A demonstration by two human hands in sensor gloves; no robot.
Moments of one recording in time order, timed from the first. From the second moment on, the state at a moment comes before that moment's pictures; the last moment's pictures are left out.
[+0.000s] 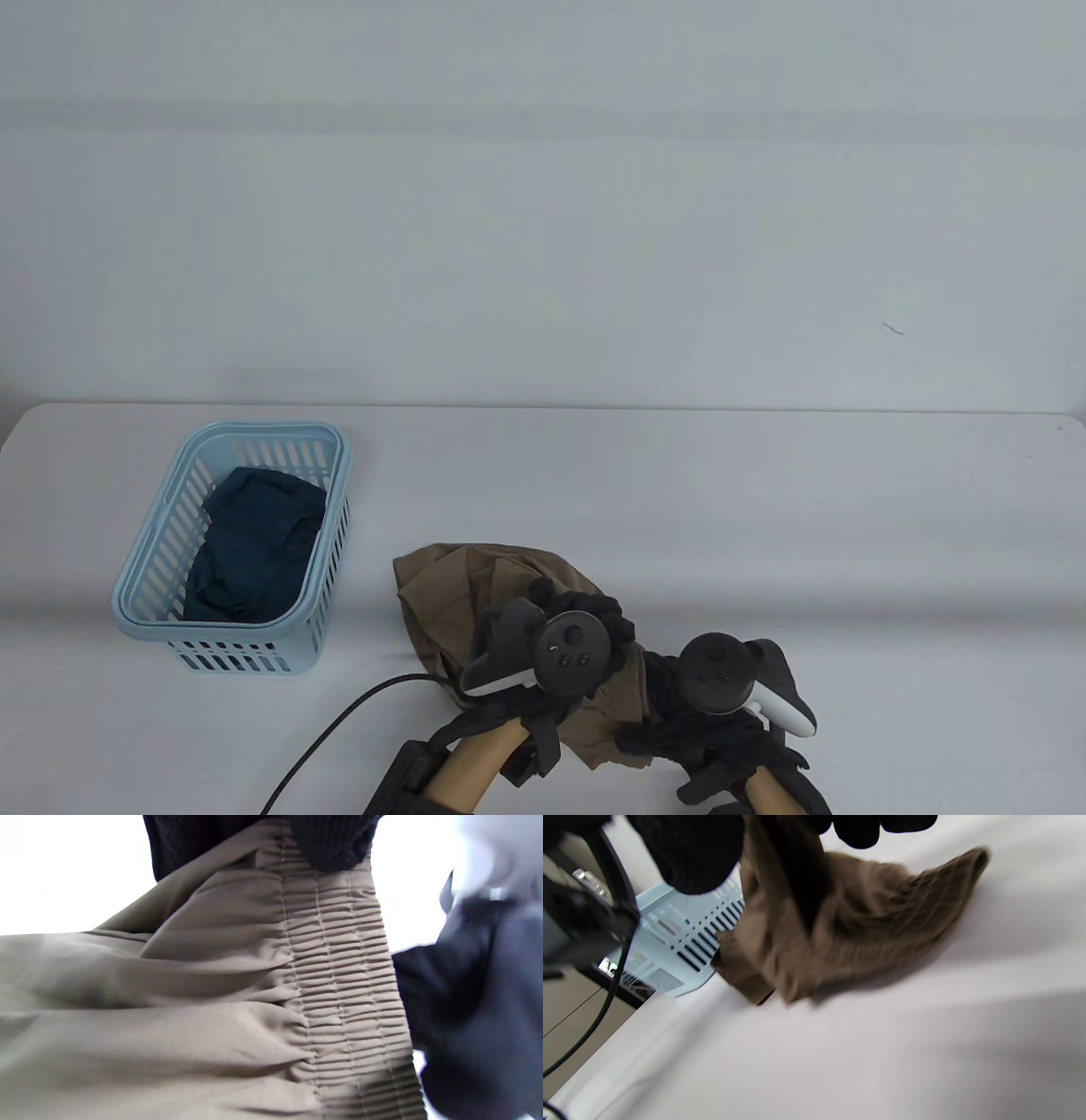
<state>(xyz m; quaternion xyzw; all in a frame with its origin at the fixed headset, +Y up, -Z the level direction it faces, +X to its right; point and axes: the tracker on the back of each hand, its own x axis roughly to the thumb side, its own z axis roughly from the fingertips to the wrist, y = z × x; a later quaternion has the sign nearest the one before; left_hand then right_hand) -0.039 -0.653 -0.335 0.03 -0.32 0.17 0.93 0.143 -0.735 -0.321 0.22 0.23 0.91 0.26</state>
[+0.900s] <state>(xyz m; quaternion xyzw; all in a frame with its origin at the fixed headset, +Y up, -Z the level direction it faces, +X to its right) -0.183 -0.665 -0.322 0.12 -0.12 0.46 0.87 0.144 -0.721 -0.328 0.11 0.00 0.98 0.16</state>
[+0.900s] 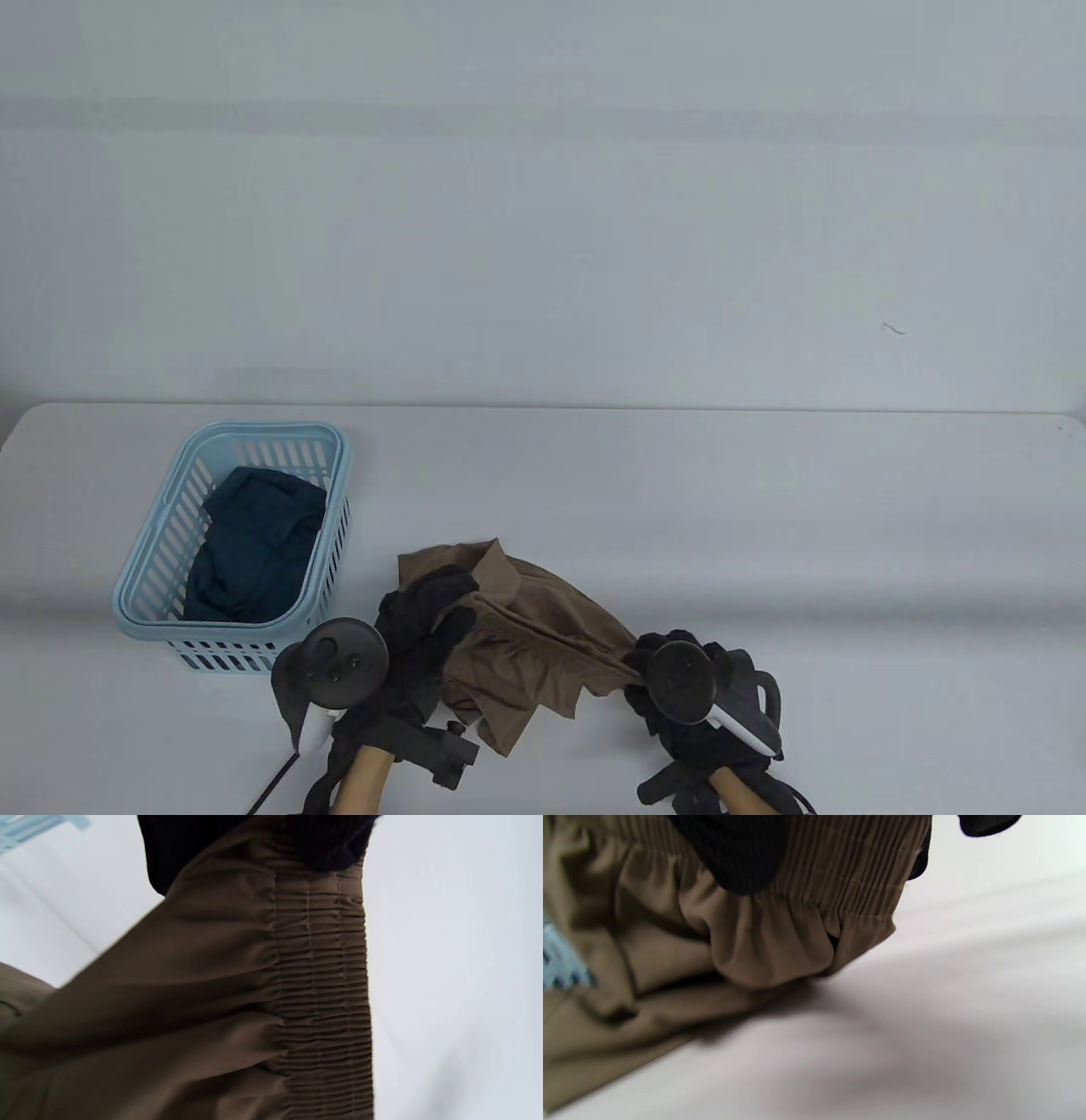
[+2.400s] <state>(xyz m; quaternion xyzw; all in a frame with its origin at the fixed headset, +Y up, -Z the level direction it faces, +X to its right) -0.198 -0.478 -0.291 0.17 -0.35 0.50 0.77 0.249 -0.442 -0.289 0.34 -0.06 0.83 0.43</state>
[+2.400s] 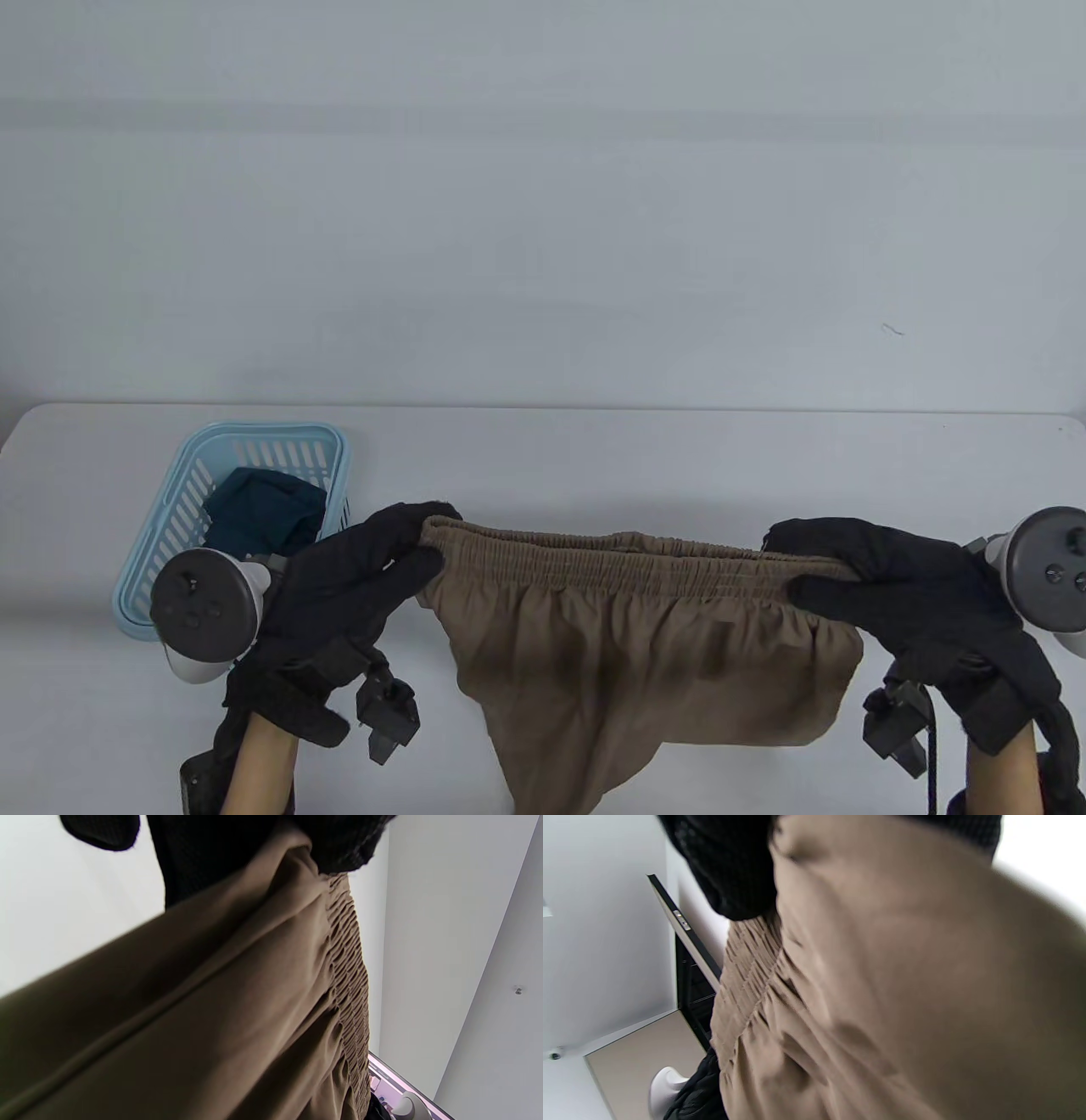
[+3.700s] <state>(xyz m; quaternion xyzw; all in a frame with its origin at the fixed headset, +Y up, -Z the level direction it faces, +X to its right) -0.134 -0.699 -0.386 -0.05 -0.21 0.15 0.97 0.212 -0.692 -0.355 0.17 -0.03 0.97 0.14</state>
